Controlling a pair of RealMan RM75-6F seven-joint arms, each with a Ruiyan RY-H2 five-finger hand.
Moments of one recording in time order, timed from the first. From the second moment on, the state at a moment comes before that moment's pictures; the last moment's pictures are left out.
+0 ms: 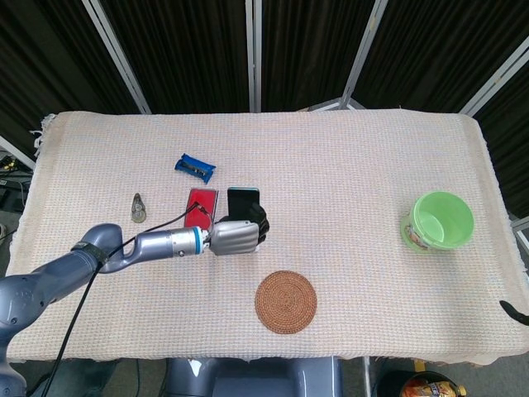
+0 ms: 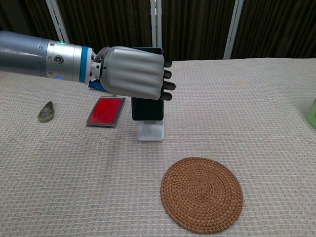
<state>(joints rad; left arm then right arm) -1.23 -1.55 0.08 -0.91 2.11 0.98 0.47 -0.03 -0.77 0.10 -1.88 -1.38 1.53 0.17</state>
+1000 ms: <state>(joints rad) -1.21 -1.52 0.08 -1.01 2.03 0.94 0.62 -0.05 -0.76 0.10 -1.88 -1.41 1.56 0.20</state>
